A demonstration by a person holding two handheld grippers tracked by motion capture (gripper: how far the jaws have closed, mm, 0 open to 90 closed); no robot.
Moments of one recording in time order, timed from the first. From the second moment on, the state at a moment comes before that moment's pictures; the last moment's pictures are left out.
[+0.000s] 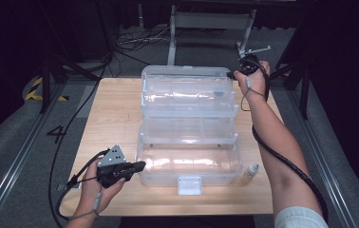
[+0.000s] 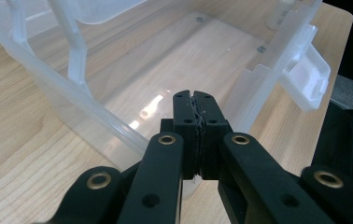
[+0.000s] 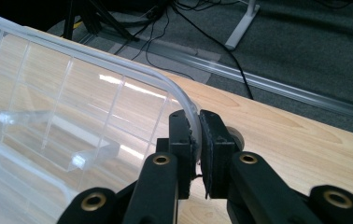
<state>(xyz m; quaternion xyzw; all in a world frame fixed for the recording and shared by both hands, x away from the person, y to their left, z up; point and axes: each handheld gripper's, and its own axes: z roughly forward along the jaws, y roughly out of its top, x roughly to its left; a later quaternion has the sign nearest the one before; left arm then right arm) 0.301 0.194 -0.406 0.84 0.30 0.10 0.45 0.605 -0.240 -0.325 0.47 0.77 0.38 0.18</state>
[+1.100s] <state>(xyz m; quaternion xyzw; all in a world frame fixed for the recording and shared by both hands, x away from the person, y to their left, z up) 0.301 0.194 -0.406 0.84 0.29 0.10 0.45 0.619 -0.242 -0.349 0.50 0.76 0.39 0.15</state>
